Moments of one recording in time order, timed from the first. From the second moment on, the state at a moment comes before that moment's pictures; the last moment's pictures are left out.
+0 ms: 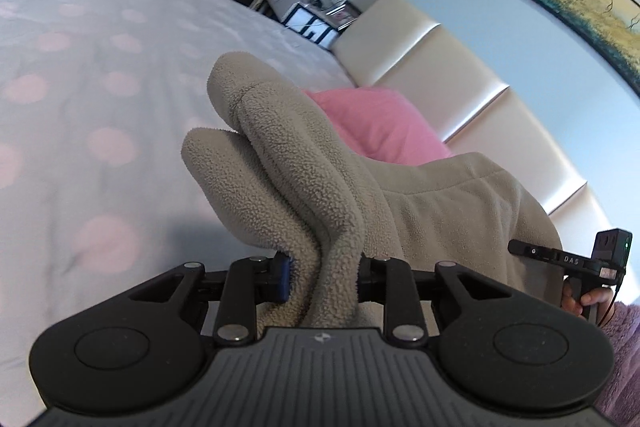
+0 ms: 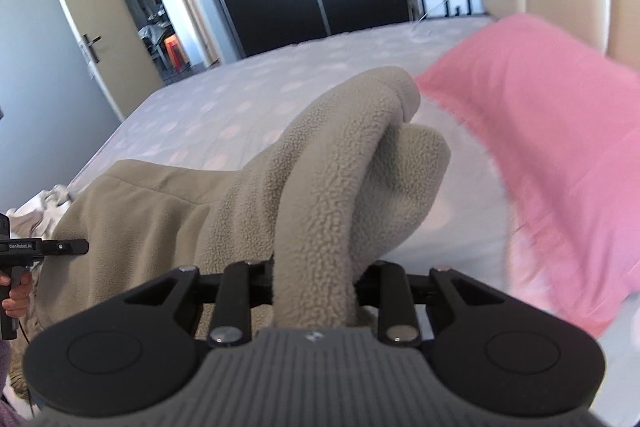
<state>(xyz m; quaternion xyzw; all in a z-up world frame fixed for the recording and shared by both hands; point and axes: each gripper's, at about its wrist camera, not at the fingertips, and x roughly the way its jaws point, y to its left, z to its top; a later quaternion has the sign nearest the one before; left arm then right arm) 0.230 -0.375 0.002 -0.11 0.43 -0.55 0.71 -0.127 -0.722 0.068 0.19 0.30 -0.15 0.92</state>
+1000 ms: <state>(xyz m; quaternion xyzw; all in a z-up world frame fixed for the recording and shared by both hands) 0.243 -0.586 -0.109 -0.08 0.45 -0.53 0.72 -0.053 -0.949 -0.041 0.13 0.32 -0.30 0.89</state>
